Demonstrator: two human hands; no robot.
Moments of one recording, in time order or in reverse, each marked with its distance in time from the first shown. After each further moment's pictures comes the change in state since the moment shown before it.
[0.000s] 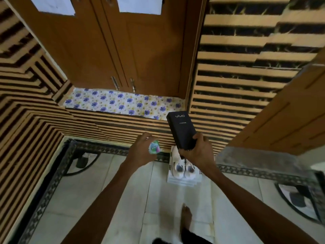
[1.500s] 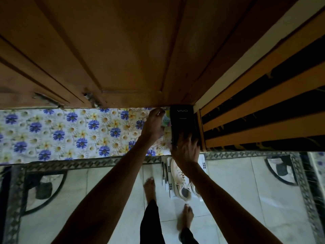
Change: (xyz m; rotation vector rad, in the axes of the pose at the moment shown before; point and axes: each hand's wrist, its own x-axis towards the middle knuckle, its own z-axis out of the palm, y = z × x) left_hand 0.478 -0.143 0.143 -0.022 -0.266 0.203; right_hand 0.347 -0.006 0.232 -0.615 -0.125 0.334
